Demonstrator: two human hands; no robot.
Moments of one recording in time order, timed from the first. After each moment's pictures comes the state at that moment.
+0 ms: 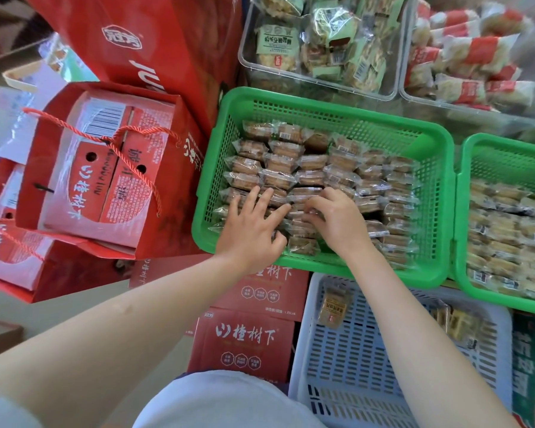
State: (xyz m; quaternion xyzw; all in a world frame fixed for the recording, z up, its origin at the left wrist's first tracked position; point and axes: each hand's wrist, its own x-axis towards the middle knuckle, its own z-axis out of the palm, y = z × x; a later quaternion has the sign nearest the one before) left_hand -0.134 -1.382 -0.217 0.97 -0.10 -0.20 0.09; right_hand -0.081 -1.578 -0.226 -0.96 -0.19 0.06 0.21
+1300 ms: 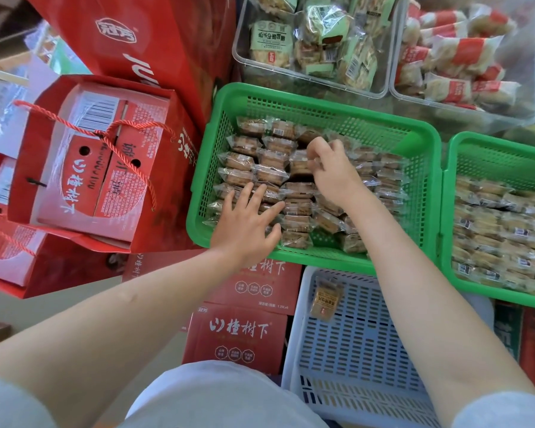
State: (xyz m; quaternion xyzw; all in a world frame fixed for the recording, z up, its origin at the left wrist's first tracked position) left_hand -0.135 -1.381 -0.216 0.97 -0.10 -0.20 0.09; right_hand -0.016 -1.562 -0.183 -0.93 -0.10 0.20 0.28
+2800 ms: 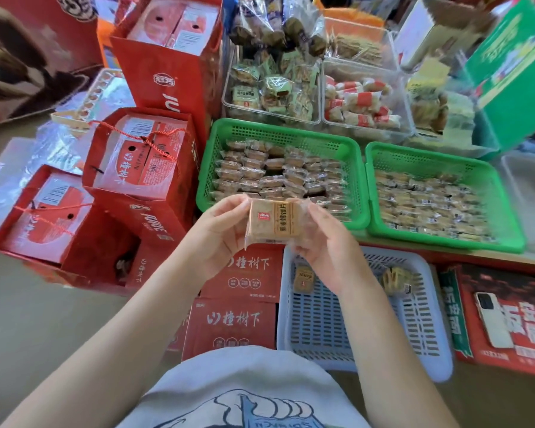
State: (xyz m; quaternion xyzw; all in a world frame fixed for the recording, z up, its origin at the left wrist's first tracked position) left_hand -0.289 -1.365 -0.048 0.44 0.08 -0.21 0.87; right_hand -0.299 -1.561 -0.016 -0.53 0.09 0.22 0.82
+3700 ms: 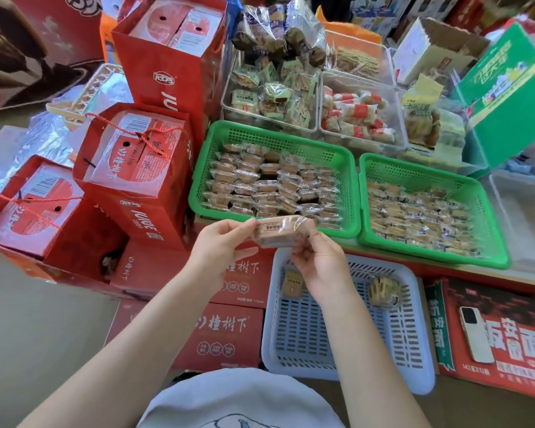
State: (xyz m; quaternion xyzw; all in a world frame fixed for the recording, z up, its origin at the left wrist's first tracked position) left_hand -0.301 -1.397 -0.068 0.55 0.24 -0.13 0.79; right_hand -0.298 -1.568 -0.055 -0.54 0.27 0.11 0.78
